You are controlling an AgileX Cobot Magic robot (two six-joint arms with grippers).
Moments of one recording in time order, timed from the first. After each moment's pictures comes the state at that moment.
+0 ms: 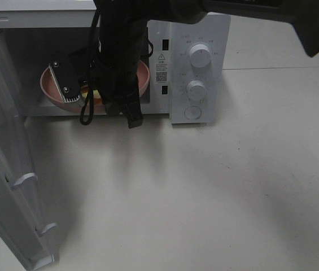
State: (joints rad) left arm -0.15 0.00 -0.52 0.05 1.08 -0.15; right arm 0.79 2.25 -1.97 -0.05 0.96 -1.22
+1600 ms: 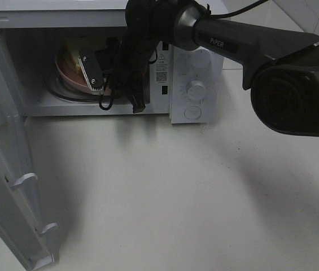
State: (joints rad) left arm -0.15 0.00 -0.52 0.05 1.08 -0.15; right arm 0.62 2.57 -2.34 0.10 0.83 -1.45
